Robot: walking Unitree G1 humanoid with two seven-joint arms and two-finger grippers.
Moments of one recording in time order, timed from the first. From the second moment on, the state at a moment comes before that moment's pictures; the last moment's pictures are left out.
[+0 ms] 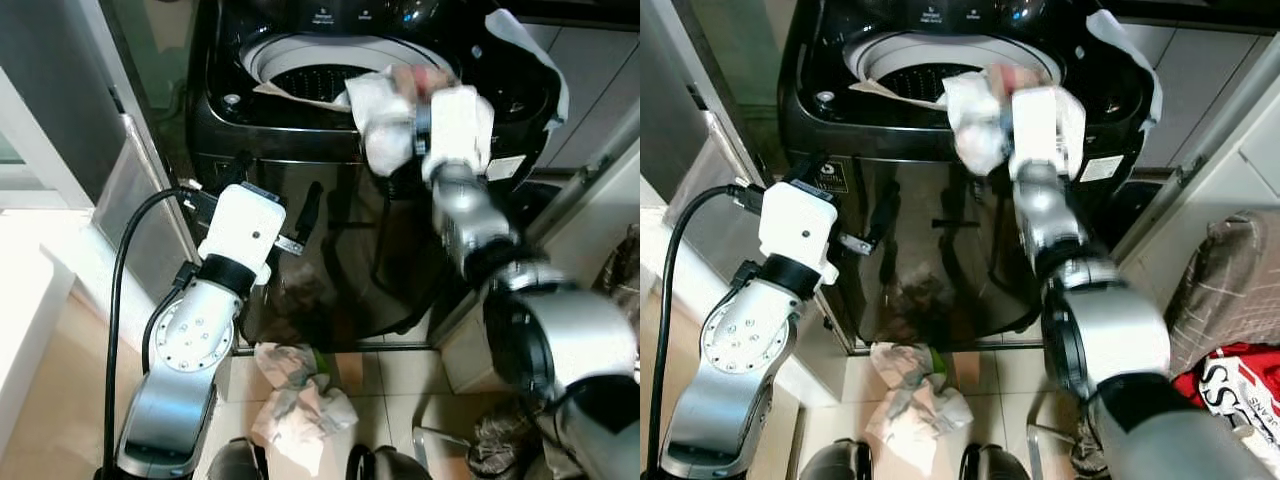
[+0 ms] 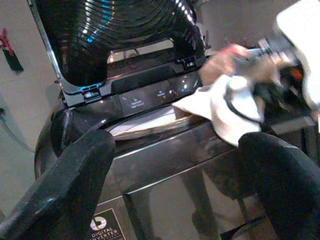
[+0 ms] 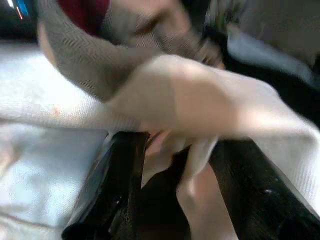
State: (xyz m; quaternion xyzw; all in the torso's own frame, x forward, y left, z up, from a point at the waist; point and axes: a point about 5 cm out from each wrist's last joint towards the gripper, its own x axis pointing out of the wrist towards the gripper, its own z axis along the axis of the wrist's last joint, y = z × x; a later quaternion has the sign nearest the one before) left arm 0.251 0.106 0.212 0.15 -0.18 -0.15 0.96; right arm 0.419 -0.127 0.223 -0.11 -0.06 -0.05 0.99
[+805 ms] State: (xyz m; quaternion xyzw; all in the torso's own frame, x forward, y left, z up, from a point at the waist) left arm 0.268 0.105 0.214 0.15 -0.20 -0.14 0.96; right arm 0.415 -0.110 0.258 -0.08 -0.19 0.02 0.98
